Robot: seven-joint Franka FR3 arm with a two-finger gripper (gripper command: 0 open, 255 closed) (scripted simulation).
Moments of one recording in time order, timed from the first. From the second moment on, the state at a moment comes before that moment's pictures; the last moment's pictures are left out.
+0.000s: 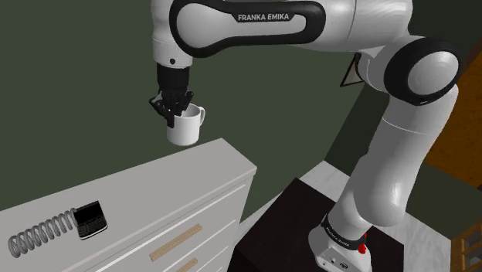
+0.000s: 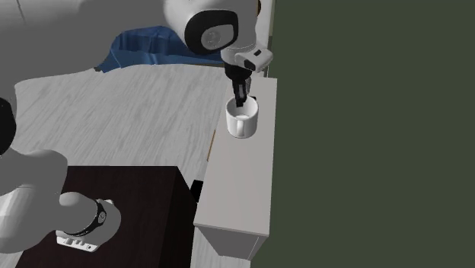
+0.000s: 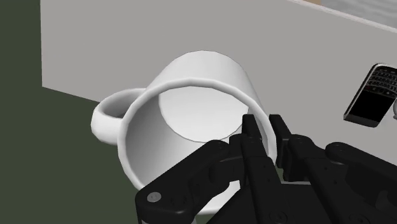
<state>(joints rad) 0.17 0.14 0.38 -1.65 -0.06 1.80 0.41</state>
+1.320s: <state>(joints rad) 0.34 0.57 0.38 -1.17 -0.22 1.72 0.56</state>
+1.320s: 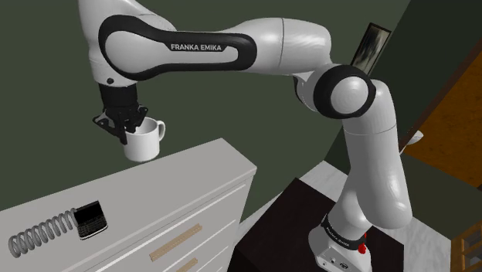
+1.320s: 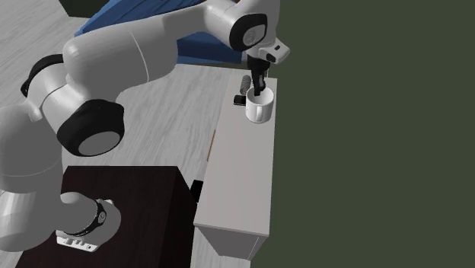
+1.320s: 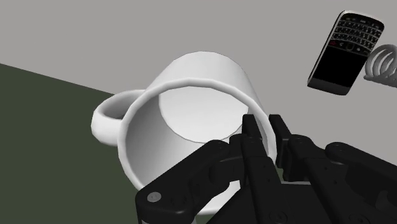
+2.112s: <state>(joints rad) 0.32 0.58 0.38 -1.33 -0.23 1.88 0.57</state>
